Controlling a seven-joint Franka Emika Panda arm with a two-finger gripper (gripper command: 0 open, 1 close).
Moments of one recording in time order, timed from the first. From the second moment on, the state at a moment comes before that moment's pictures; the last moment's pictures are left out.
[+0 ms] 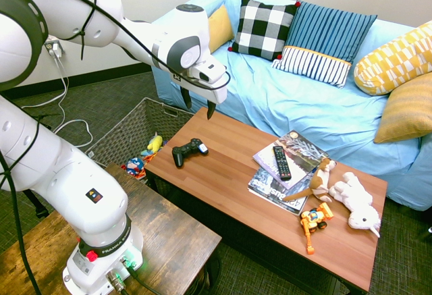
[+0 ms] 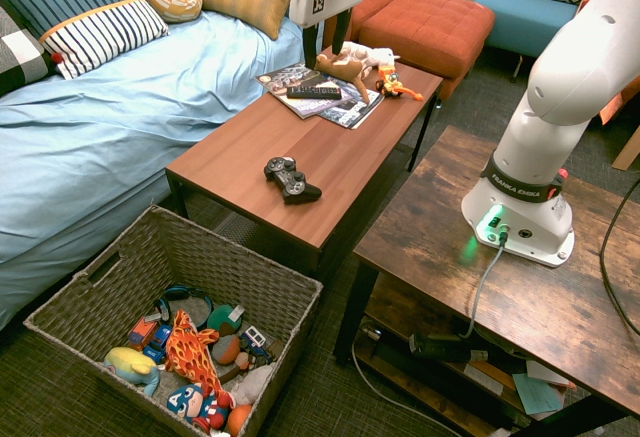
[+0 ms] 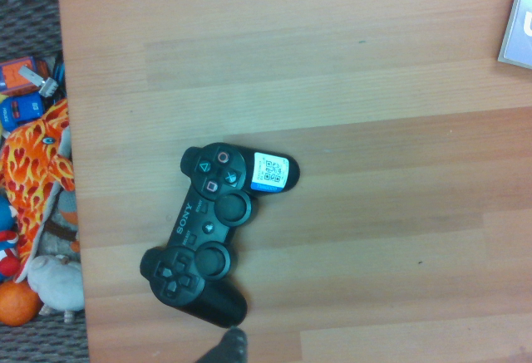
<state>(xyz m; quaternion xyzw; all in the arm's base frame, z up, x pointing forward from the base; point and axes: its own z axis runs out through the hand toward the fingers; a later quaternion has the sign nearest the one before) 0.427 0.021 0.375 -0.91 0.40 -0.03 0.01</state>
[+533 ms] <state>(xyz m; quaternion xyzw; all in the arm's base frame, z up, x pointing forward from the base) 0.434 0.049 0.333 -0.88 0.47 -0.01 0.00</state>
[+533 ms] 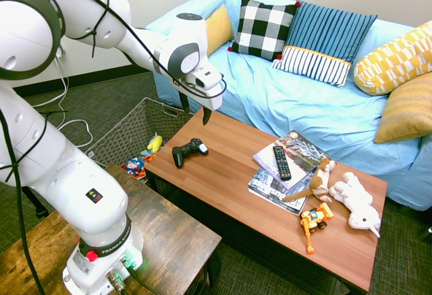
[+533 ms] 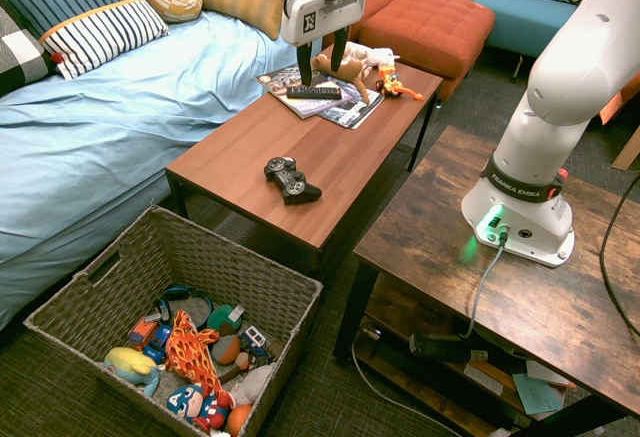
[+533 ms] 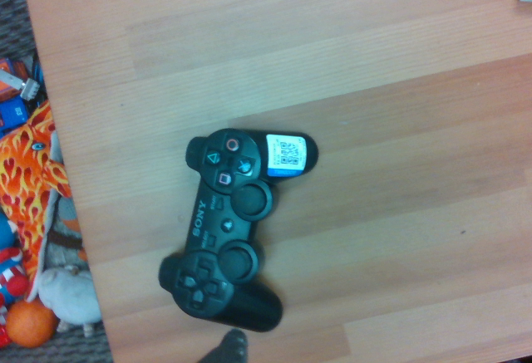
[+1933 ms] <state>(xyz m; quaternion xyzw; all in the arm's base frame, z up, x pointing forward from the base) 0.465 0.128 0.100 -0.81 0.59 -0.01 -0.04</state>
